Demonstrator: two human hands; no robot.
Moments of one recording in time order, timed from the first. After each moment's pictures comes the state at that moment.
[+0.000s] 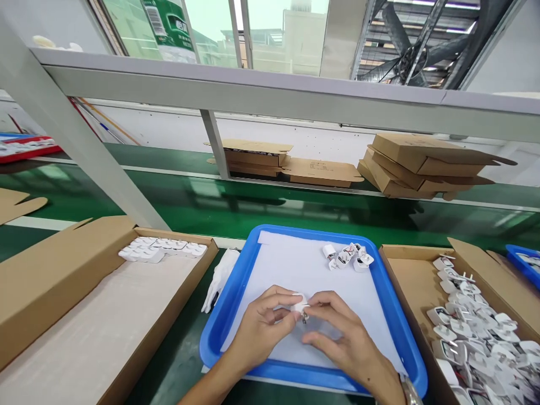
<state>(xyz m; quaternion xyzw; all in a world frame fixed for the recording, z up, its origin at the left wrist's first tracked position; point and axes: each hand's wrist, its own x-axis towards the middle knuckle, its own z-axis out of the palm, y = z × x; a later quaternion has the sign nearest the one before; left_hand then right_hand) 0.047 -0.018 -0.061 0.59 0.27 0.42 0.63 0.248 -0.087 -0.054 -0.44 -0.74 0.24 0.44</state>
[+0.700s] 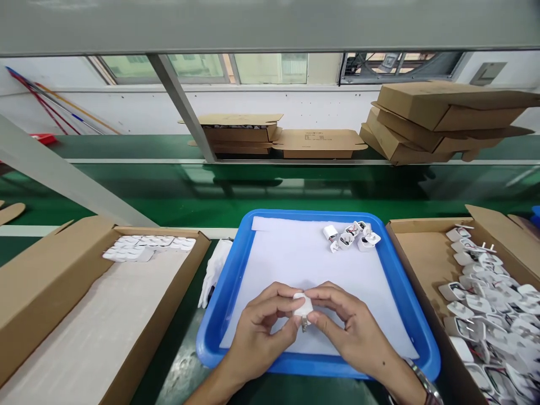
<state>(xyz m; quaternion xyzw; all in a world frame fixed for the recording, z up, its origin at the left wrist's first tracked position) 0.051 -0.025 -0.062 0.63 0.24 0.43 0.60 0.244 -0.085 -0.046 -0.50 -0.55 0.47 0.47</state>
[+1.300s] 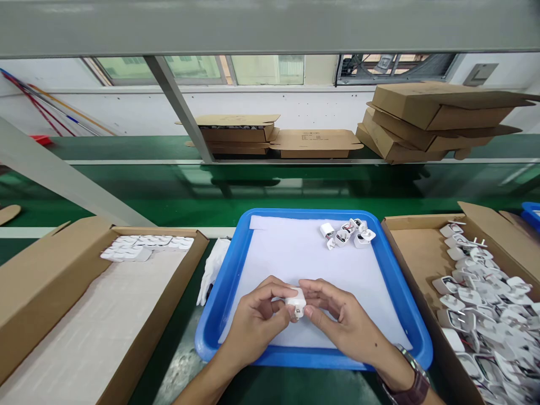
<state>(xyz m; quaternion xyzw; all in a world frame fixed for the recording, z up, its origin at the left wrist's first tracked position) 0.049 -0.019 -0.056 0.58 0.28 0.39 0.66 0.246 -0.084 -0.054 -0.47 -0.51 0.55 0.46</state>
